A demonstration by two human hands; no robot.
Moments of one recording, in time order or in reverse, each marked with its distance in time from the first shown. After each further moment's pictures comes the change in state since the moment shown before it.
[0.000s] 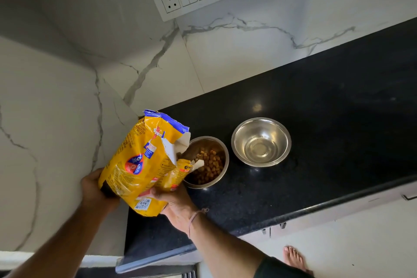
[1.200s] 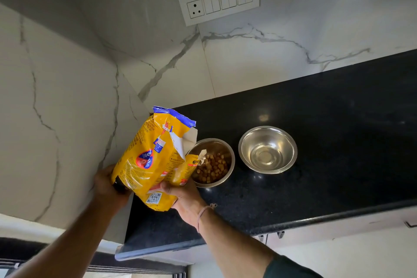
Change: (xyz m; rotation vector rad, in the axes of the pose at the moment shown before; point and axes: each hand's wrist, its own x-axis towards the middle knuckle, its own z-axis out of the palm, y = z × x) left_hand -0.008 -0.020 -0.012 -0.090 0.168 0.074; right_hand -0.014 -0.019 0.002 -0.123 -0.036 -0.052
